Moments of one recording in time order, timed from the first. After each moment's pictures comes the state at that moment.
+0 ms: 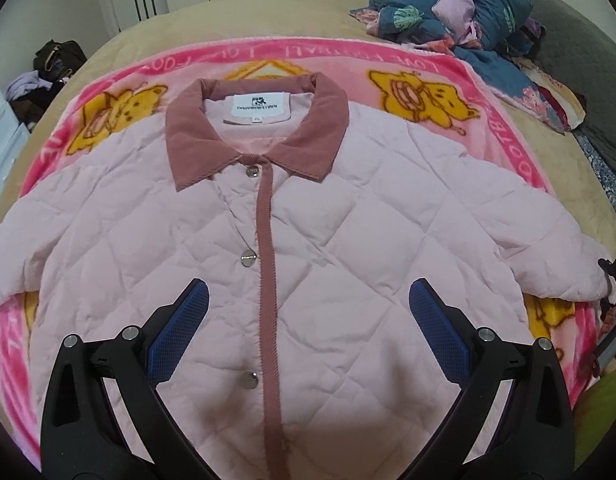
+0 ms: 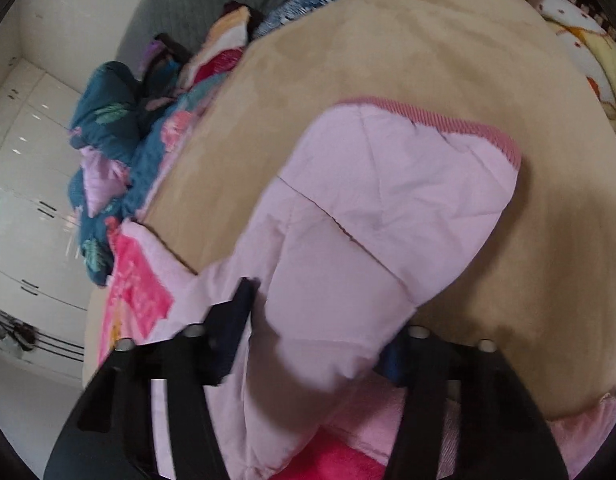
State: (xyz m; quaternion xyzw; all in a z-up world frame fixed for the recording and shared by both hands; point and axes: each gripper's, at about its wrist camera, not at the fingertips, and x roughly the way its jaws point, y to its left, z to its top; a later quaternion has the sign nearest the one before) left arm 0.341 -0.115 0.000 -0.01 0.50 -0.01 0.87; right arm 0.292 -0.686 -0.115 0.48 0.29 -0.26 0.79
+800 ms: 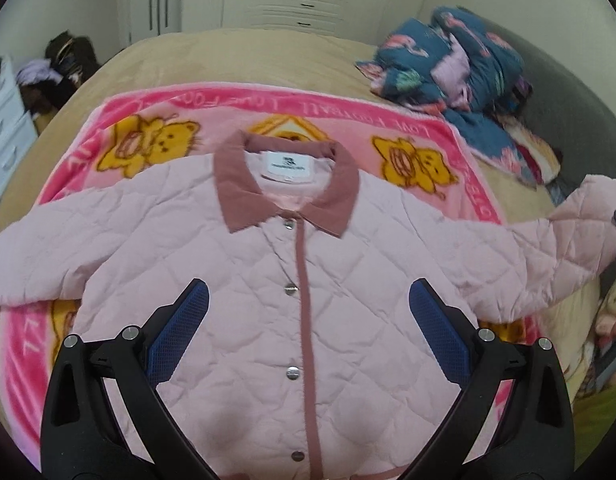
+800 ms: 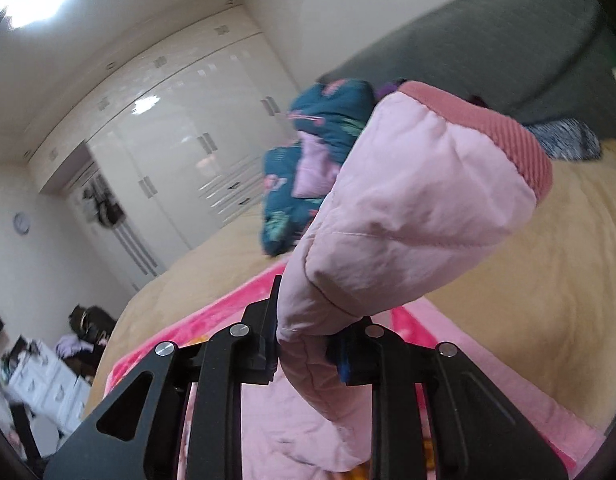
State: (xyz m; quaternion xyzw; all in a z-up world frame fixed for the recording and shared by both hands) left arm 0.313 -0.042 0.083 -0.09 0.44 -0.03 0.89; right arm 0.314 -0.522 0.118 0.27 0.17 -0.02 0.95
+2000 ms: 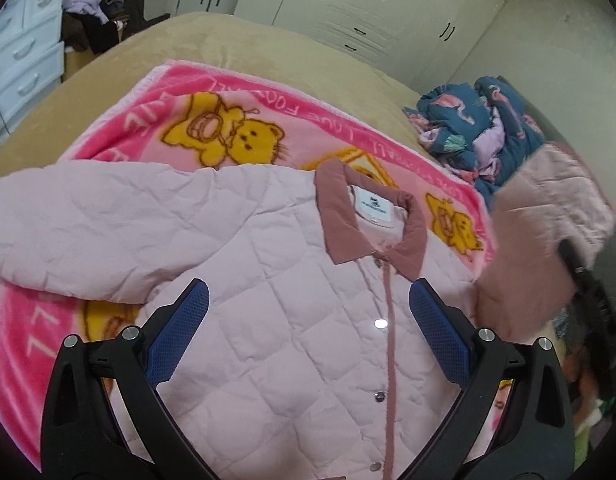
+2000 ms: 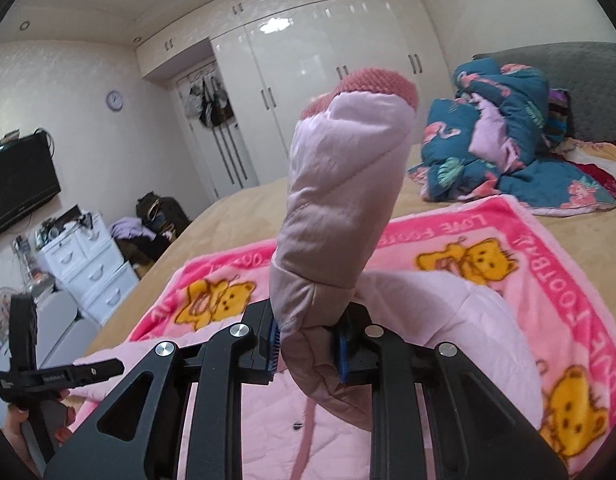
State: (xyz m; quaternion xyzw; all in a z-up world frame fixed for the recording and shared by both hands) left arm 0.305 0.124 0.064 -0.22 0.41 -0.01 0.89; right arm 0.358 -0.224 0.112 0.12 0.22 0.18 0.95
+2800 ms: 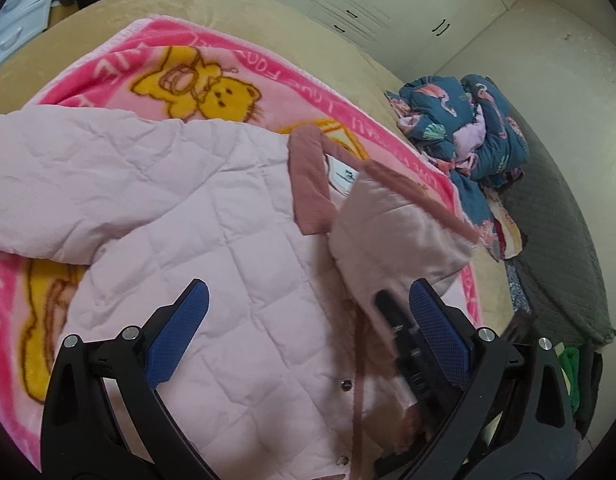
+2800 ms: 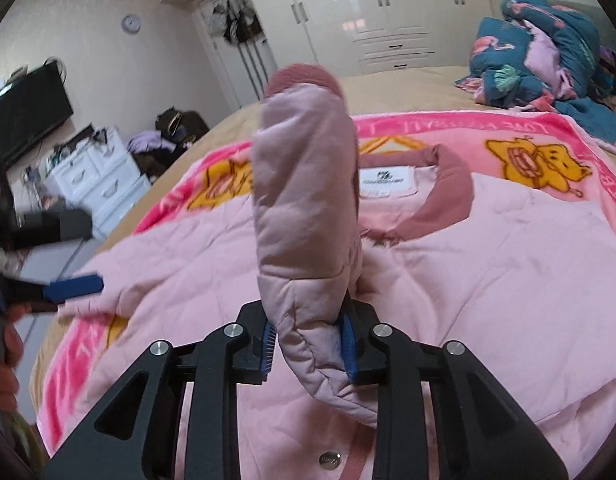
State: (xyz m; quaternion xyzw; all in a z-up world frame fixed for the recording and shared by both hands) left arm 0.312 0.111 0.032 -0.28 0.43 -0.06 0.86; right arm 0.357 -0.116 -0.018 0.07 0.35 0.24 0.90
